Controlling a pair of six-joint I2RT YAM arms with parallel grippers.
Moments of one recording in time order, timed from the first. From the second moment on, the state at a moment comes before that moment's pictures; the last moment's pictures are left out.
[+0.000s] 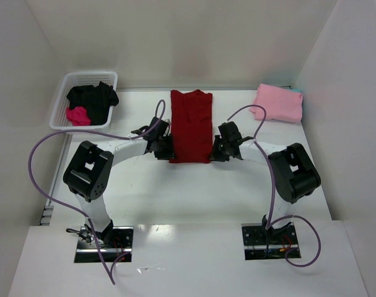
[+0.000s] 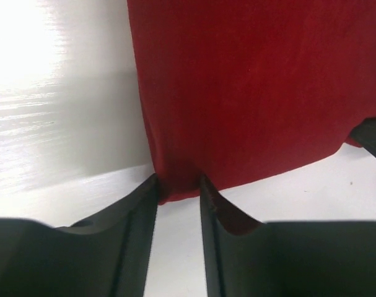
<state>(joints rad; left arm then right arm) -0.48 1.80 1.12 -0.32 0.12 -0.59 0.42 1.71 0.91 -0.15 -0.11 0.67</state>
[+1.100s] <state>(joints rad) -0.50 1.33 1.00 -0.53 0.20 -0.62 0.50 1.17 0.79 -0.32 -0.14 0.77</state>
